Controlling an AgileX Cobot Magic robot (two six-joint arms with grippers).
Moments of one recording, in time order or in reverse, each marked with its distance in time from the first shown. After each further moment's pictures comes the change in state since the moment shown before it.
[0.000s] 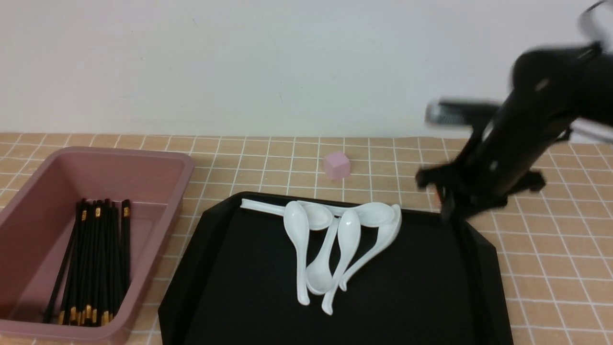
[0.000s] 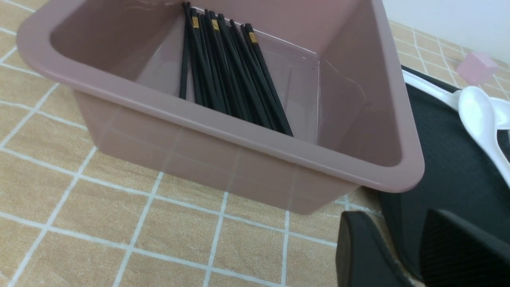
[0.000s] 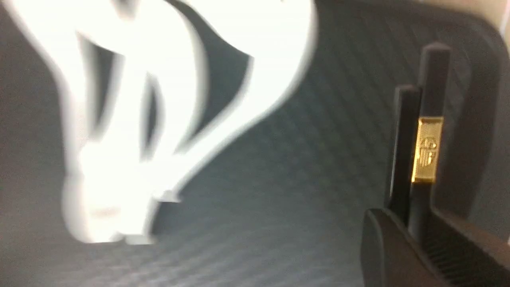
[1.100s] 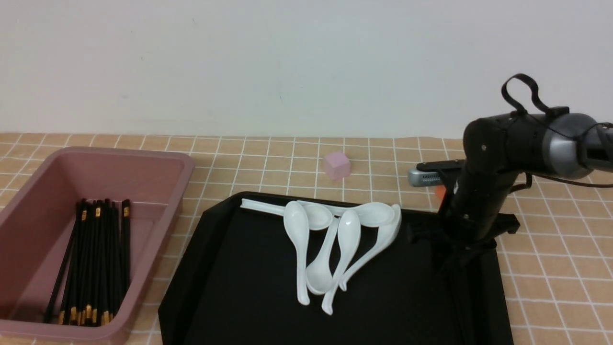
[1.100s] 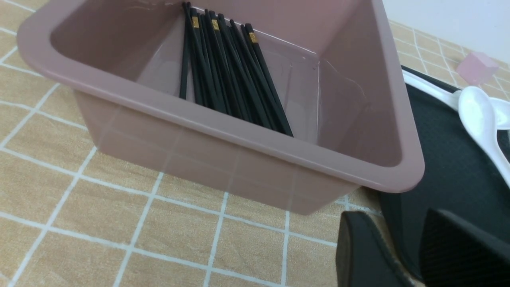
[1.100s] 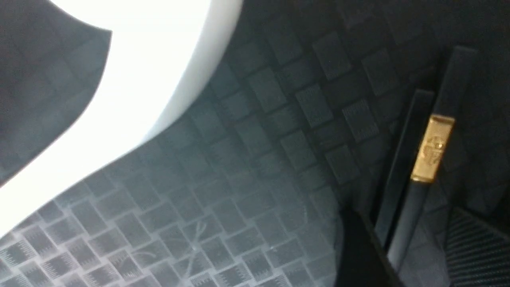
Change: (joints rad) right arm -0.016 0.324 0.000 -0.147 -0.074 -0.033; left arm 0.000 0.000 0.000 0.000 0.000 0.000
